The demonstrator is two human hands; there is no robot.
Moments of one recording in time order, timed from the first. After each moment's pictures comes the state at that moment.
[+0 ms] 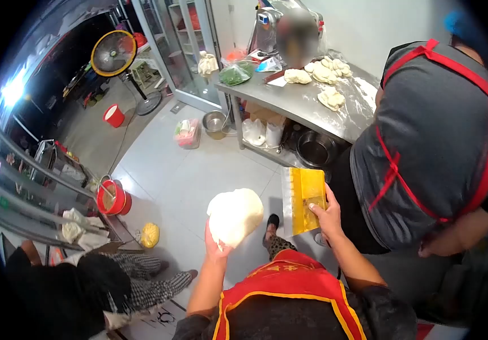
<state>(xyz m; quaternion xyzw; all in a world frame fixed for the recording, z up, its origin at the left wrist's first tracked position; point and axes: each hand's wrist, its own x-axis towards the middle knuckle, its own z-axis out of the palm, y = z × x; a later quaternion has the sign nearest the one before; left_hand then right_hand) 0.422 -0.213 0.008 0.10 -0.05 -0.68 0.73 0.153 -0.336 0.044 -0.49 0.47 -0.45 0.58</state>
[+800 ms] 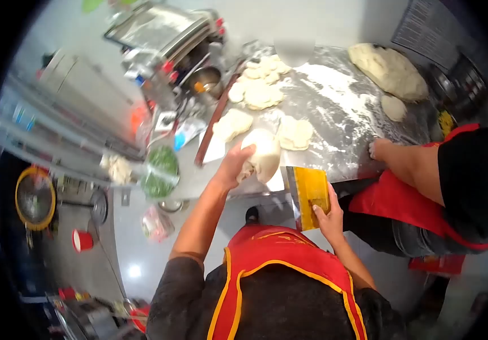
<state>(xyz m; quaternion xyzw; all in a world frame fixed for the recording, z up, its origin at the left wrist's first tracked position) 0.411 -0.885 0.064 0.33 -0.44 -0.80 0.25 0.201 -0.656 0.020 -0.44 0.70 -0.49 0.28</state>
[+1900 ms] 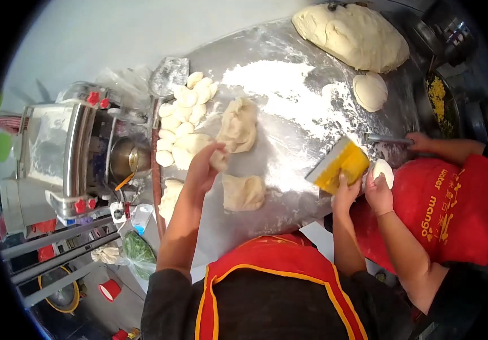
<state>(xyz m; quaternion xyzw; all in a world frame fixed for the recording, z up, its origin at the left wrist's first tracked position) 0.198 -1.097 -0.005 0.43 -0.32 -0.82 0.18 -0.046 -0.798 -0.094 -0.02 0.71 -0.70 0.08</state>
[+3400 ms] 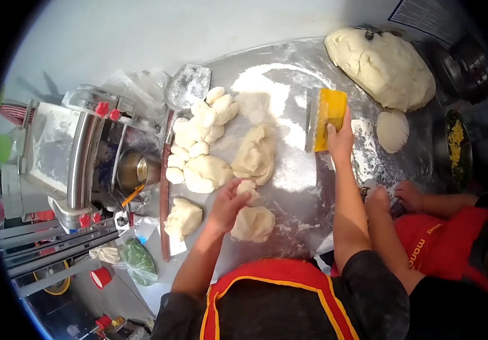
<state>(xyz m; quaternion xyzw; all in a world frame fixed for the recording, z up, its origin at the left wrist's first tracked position) 0.188 -1.071 0.006 0.41 -0.37 -0.81 0.19 -0.139 -1.044 -0.023 -0.28 0.85 -0.42 0.11</state>
